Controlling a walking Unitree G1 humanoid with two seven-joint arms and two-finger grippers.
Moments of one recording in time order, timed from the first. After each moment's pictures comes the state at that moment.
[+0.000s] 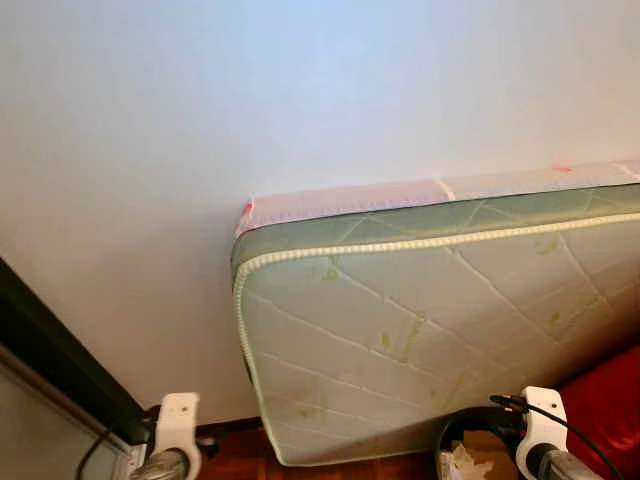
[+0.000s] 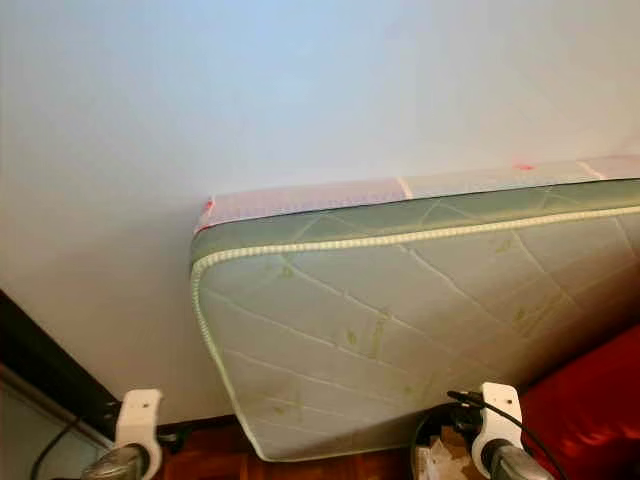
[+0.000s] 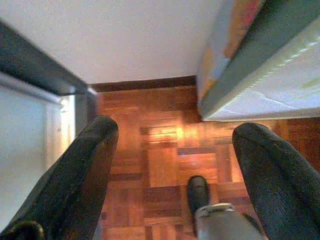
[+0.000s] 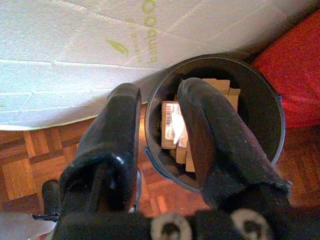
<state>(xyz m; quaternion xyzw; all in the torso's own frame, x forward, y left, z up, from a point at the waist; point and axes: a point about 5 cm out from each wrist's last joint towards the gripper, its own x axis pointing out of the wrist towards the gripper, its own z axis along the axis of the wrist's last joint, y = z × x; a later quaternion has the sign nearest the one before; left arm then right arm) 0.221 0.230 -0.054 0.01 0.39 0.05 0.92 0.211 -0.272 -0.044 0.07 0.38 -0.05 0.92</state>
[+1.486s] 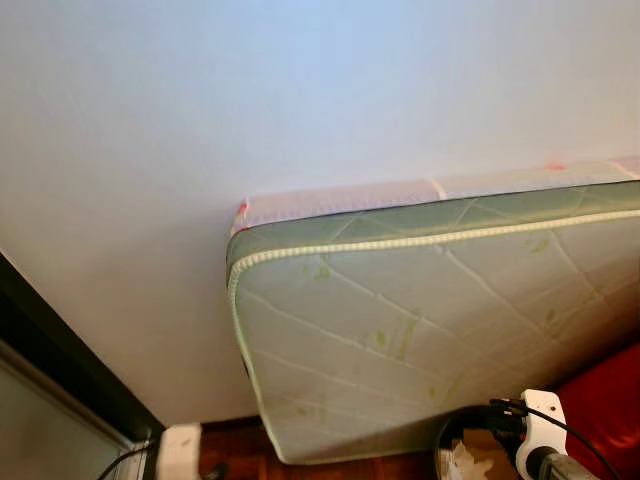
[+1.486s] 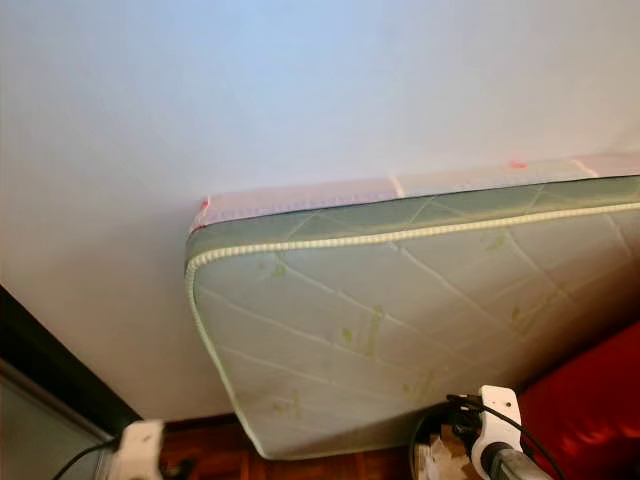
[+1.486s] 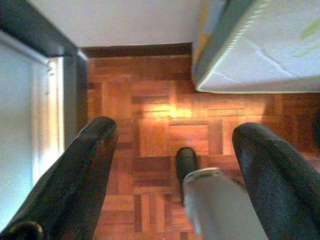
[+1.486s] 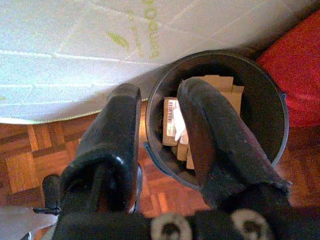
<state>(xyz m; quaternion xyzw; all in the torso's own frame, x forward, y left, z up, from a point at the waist) 0.193 0.213 -0.073 -0.01 0.42 0.04 0.91 0.209 -0.271 -0.045 0.07 0.38 -0.04 0.92</state>
